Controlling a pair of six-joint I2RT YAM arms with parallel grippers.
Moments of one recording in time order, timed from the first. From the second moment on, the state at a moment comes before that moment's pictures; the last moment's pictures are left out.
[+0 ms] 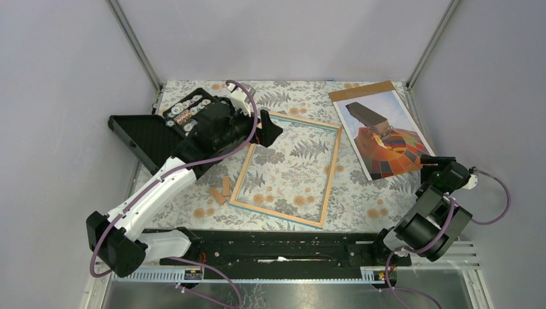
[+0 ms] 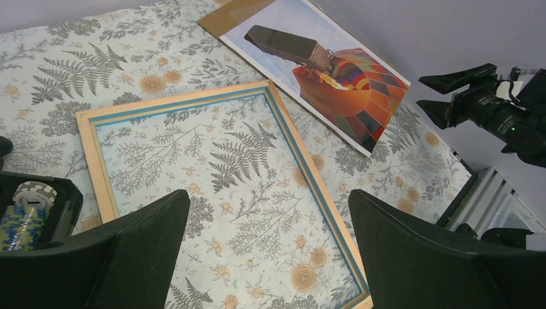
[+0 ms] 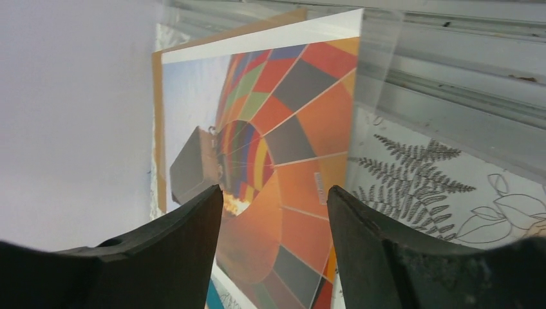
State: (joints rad) left arm -0.62 1.19 1.13 -0.17 0.19 -0.30; right arm -0.79 1.33 0.40 0.45 -0.26 0.95
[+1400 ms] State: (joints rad) left arm -0.62 1.26 1.14 -0.17 0.21 -0.31; right arm -0.79 1.51 0.44 0.72 -0.32 1.04
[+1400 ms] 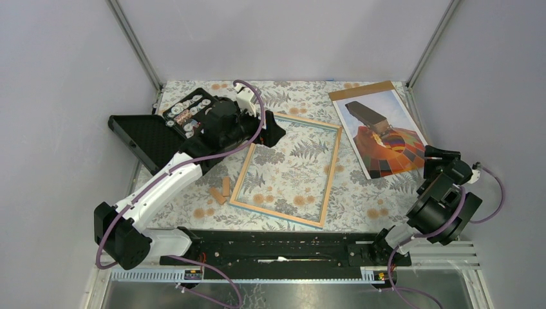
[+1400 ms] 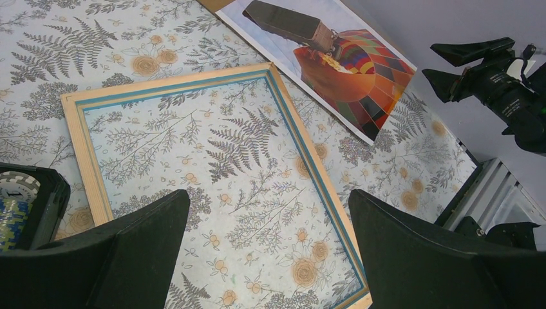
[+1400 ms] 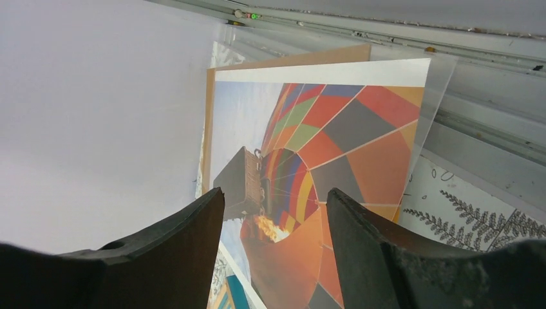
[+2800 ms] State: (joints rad) left arm -0.62 1.28 1.14 -0.17 0.22 -0.31; right arm -0.78 1.74 0.53 0.74 -0.18 1.02
